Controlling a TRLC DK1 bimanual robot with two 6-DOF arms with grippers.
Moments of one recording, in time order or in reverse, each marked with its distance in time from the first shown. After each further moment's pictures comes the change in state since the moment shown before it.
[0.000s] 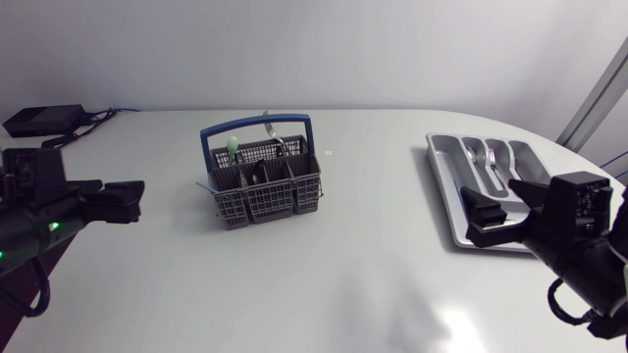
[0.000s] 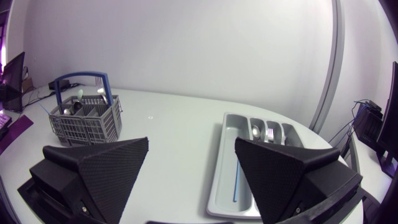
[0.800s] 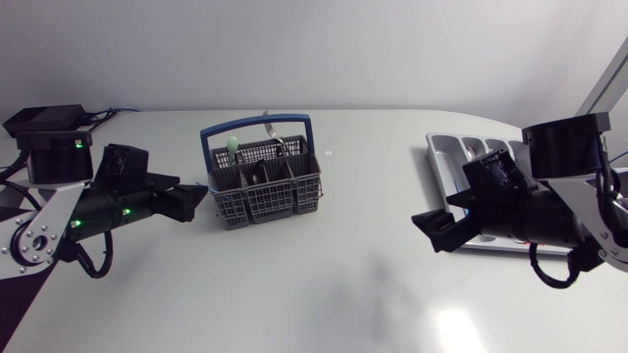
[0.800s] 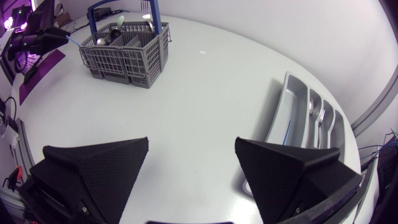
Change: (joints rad) left arm -0.025 0.428 0.008 0.373 0.301 0.137; right arm 0.079 0.400 0.322 -0.419 -0.177 -0.171
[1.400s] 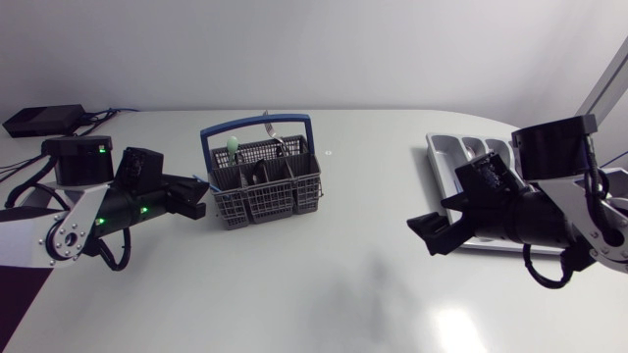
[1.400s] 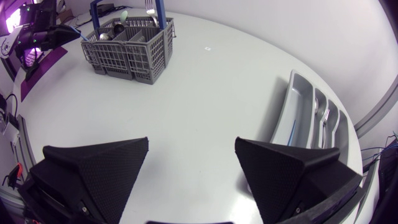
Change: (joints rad) left arm -0.006 0.156 0.000 0.180 0.008 0.003; right arm 0.021 0.028 0.000 0.005 0.000 0.000
